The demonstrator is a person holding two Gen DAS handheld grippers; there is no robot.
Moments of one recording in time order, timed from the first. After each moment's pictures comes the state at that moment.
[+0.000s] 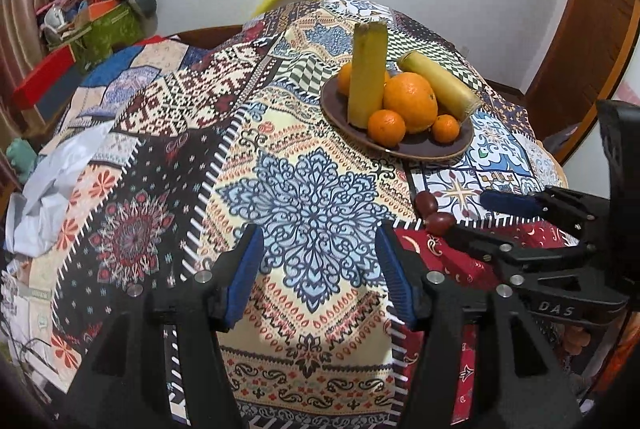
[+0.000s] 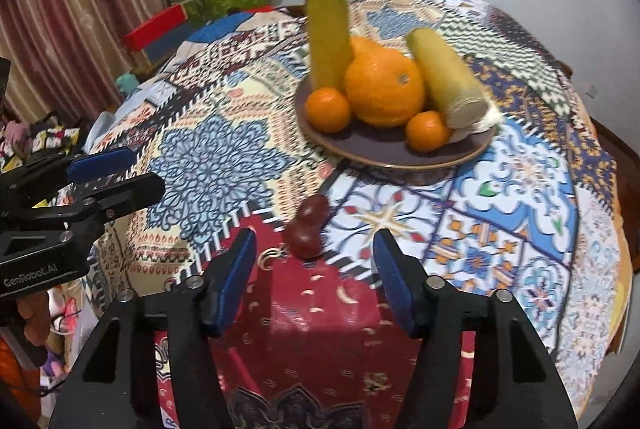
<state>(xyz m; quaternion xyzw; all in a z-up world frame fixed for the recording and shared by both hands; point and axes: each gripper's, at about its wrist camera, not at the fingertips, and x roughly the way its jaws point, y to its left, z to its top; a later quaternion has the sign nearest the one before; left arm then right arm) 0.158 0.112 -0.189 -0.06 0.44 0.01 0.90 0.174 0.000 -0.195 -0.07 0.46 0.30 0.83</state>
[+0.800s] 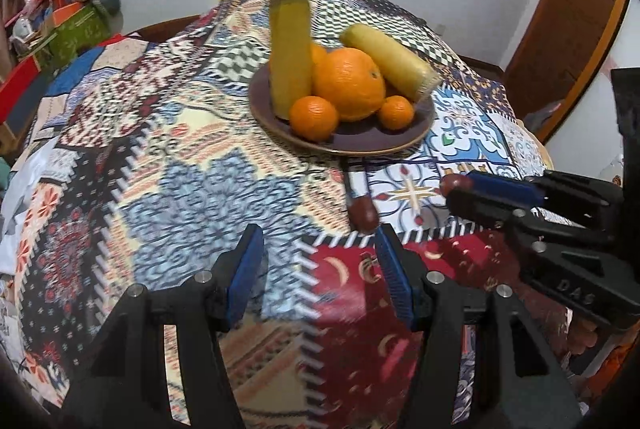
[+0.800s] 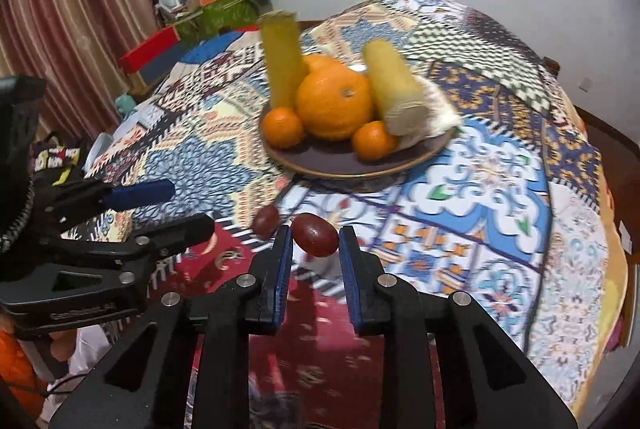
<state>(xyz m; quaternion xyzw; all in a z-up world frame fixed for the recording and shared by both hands) 0.198 0.054 -0.207 -0.04 0.47 -0.04 0.88 0.185 -0.048 -0.187 -0.03 0.44 0.29 0.85</state>
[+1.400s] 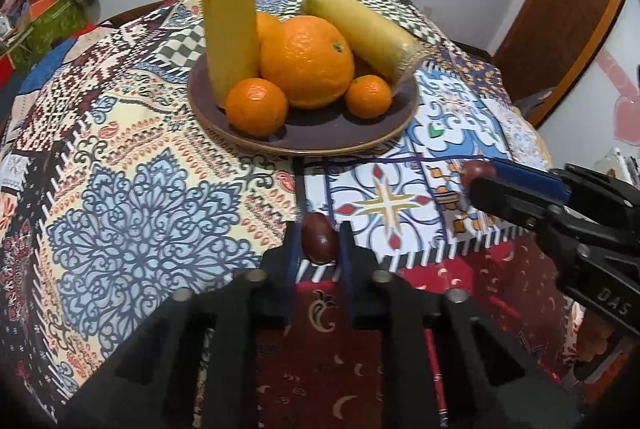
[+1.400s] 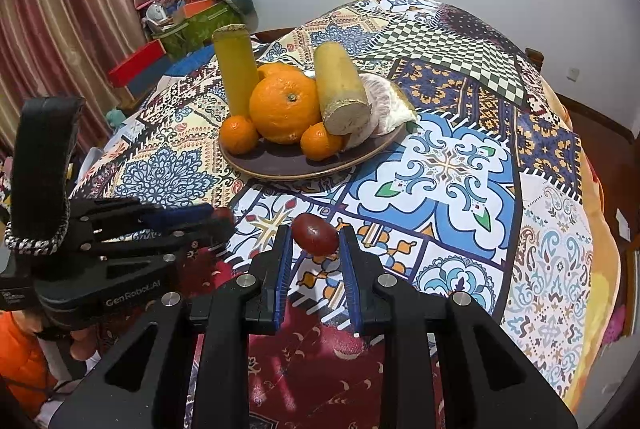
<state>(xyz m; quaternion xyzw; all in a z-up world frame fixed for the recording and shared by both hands) 0.228 0.028 -0.234 -0.05 0.49 -0.07 0.87 0.198 -0.076 -0.190 -0.02 0.43 0.28 0.86</state>
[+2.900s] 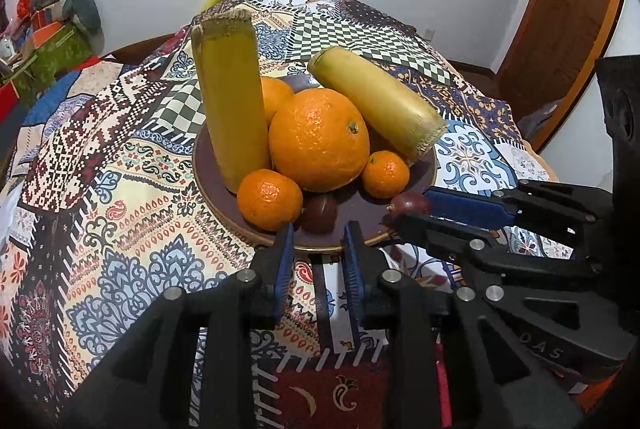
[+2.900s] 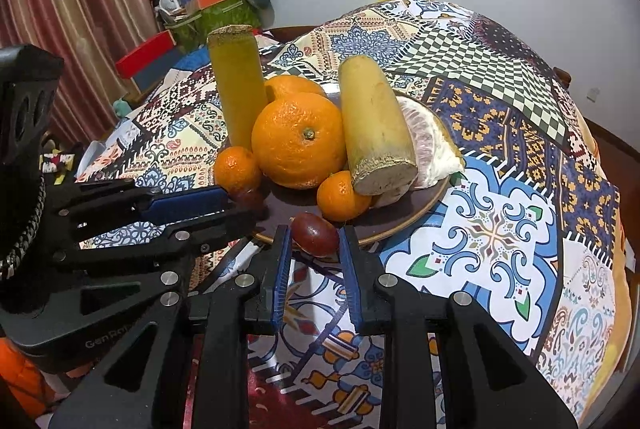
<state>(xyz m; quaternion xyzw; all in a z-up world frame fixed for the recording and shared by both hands) 0.265 0.033 -0.214 -0.03 0.45 -0.06 0.89 0.240 -0.042 -0.199 -0.04 0.43 0.31 0.85</state>
